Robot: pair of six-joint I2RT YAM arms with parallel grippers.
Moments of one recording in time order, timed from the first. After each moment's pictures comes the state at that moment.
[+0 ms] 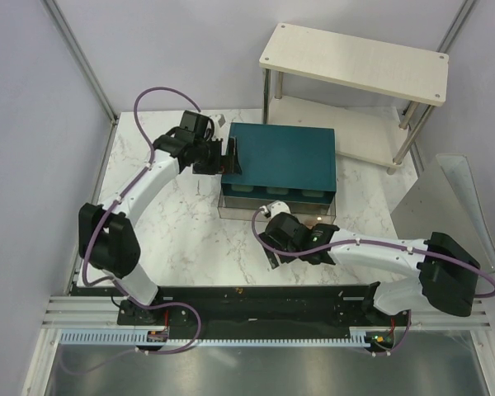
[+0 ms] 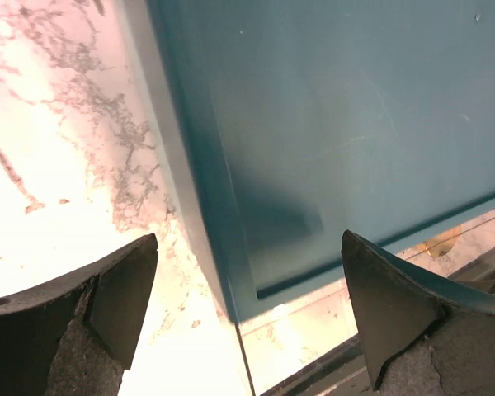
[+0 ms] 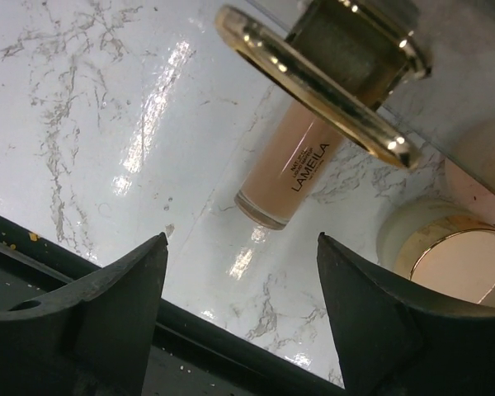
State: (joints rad) left arm -0.39 1.67 1.46 -0.67 0.26 -0.29; right arm 1.06 1.36 0.79 -0.44 0.24 0.51
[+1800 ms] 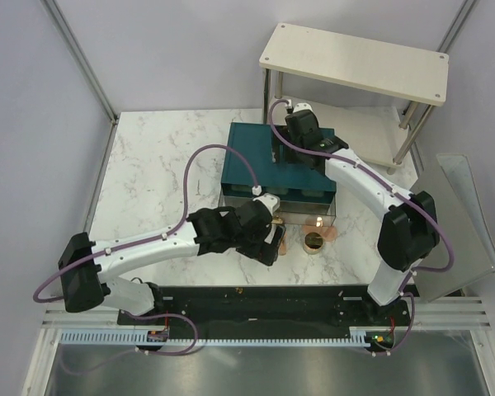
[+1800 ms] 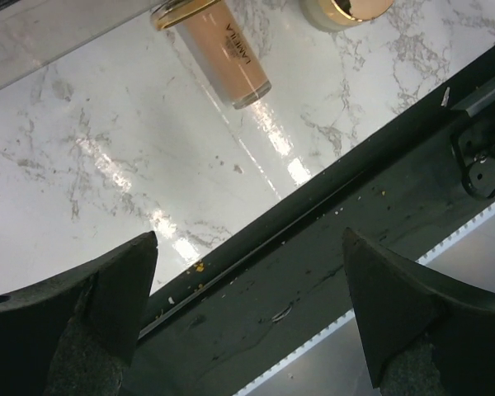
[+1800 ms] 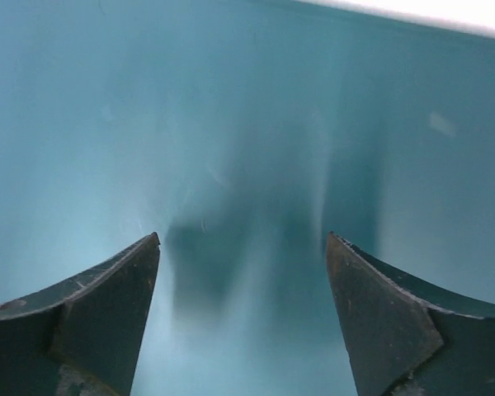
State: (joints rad) left arm -1.13 1.35 1.10 -0.70 -0.11 -0.59; right arm 0.53 1.73 1.51 -0.49 0.21 0.35
